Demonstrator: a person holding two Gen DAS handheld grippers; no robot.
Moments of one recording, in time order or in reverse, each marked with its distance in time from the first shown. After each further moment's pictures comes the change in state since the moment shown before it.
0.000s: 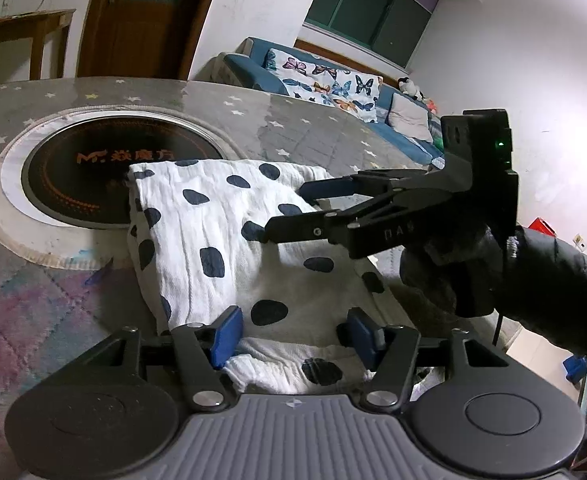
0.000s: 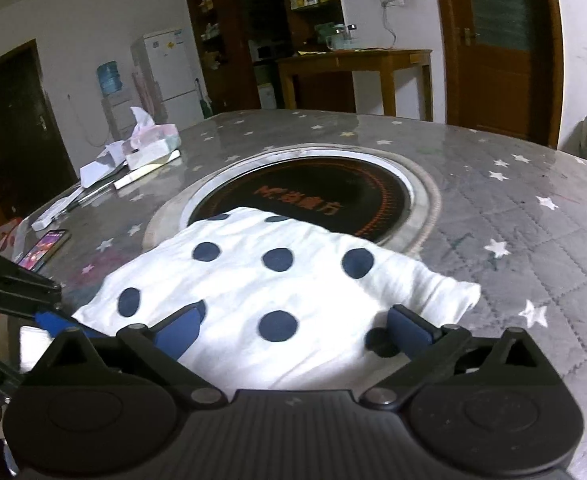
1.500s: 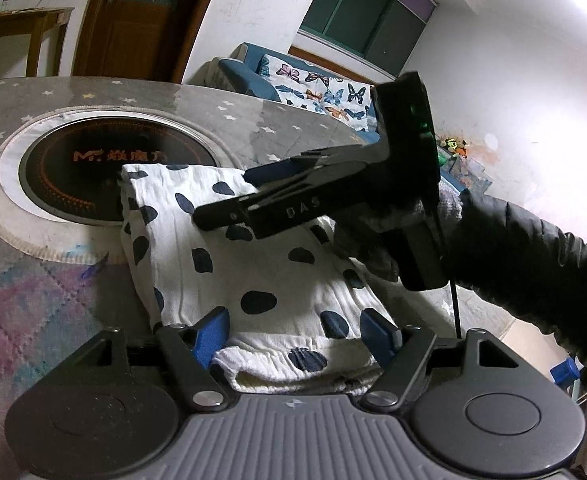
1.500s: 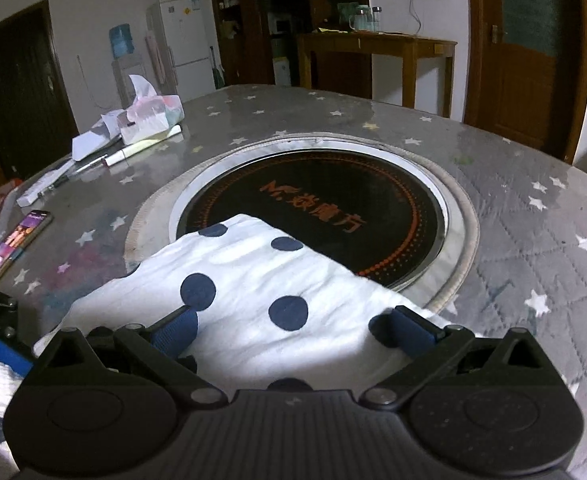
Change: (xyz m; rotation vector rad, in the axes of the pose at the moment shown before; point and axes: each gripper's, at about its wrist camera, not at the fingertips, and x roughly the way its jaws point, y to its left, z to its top) left arm -0.011 -0.003 -0.004 -0.022 -0.027 -0.039; right arm 0.046 0.017 0.037 -0.104 0.094 -0.010
